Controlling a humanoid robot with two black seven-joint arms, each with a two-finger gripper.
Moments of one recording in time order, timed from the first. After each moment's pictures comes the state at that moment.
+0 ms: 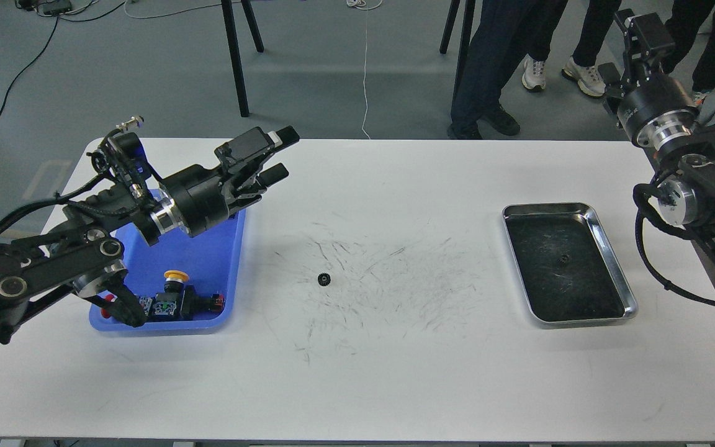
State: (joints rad) left arm -0.85 0.68 -0.23 -1.35 0.77 -0.04 -0.48; right arm 0.87 -0.52 0.54 0.79 -0.44 -0.10 0.41
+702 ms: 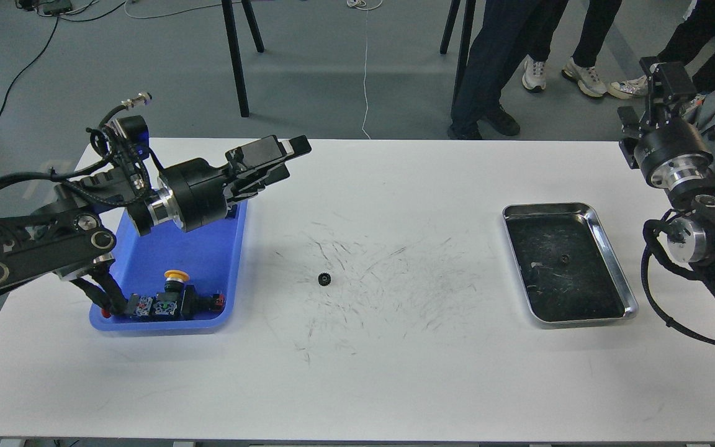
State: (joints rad) left arm -1.05 0.72 -0.02 -1.38 0.80 -0.06 -0.47; right arm 0.72 -0.53 0.67 0.82 -0.44 -0.11 0.42
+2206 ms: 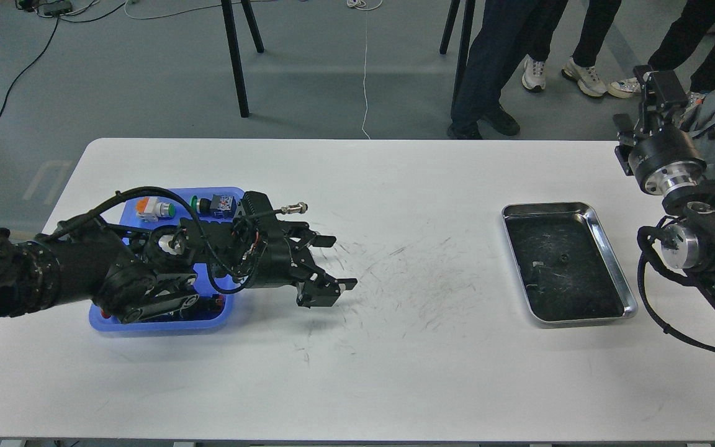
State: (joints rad) left arm -1.12 0.24 0.51 -0.84 1.53 0.35 -0.49; right arm 0.71 -0.52 0.65 0.84 -0.44 -0.14 0.42
